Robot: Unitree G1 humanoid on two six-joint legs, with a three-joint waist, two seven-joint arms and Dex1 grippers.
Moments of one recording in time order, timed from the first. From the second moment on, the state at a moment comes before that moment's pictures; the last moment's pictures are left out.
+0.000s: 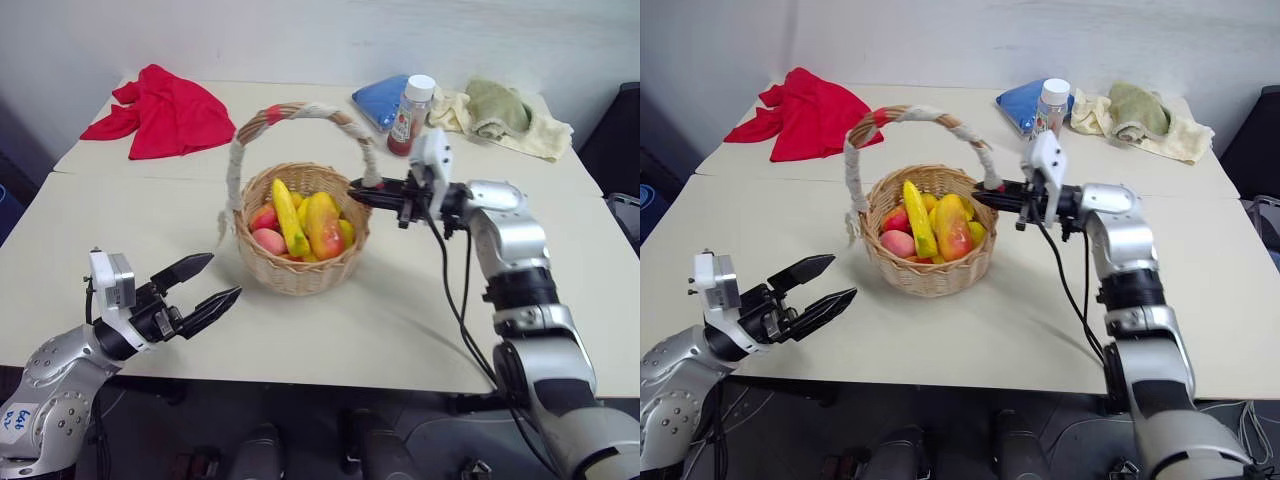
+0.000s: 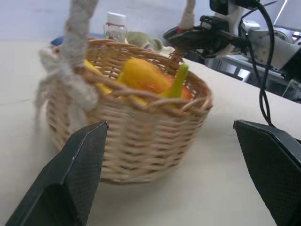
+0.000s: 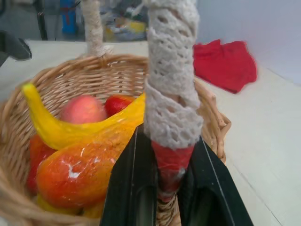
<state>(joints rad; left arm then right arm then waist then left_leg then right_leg) 0.04 0.61 0.37 -0.41 -0.83 0.43 -0.80 -0.83 -0.45 -0.09 0.25 0.32 0.30 1.12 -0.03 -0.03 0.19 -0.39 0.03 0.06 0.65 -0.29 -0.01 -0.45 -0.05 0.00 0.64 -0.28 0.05</state>
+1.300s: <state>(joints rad) -0.28 0.64 0.16 -0.10 -0.66 0.38 -1.10 -0.03 -0.77 -0.86 -0.23 0.58 0.62 0.73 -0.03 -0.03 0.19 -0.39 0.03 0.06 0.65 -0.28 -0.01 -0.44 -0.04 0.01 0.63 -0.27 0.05</state>
